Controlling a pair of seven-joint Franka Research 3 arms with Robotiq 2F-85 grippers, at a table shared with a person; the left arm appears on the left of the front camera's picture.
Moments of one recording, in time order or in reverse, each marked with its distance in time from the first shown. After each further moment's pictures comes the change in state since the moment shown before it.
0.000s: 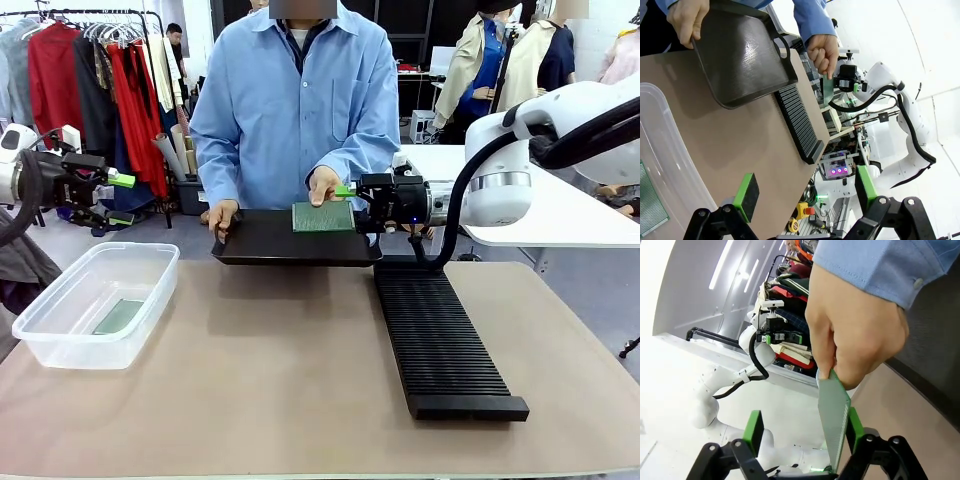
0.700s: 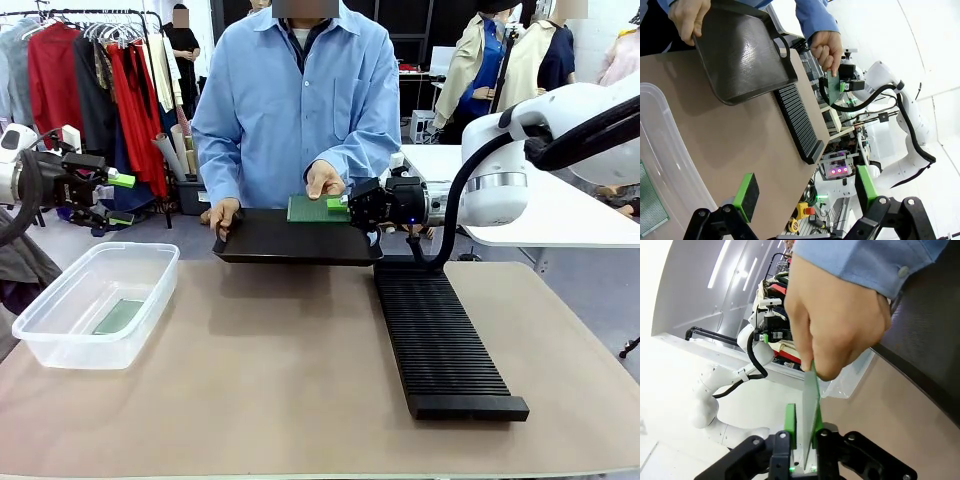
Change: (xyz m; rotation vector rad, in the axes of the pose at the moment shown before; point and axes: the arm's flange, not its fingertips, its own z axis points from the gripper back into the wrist) left arm 0.000 0.000 0.000 0.000 0.000 0.000; right arm 0.002 -0.004 -0.005 -0.006 0.021 -0.016
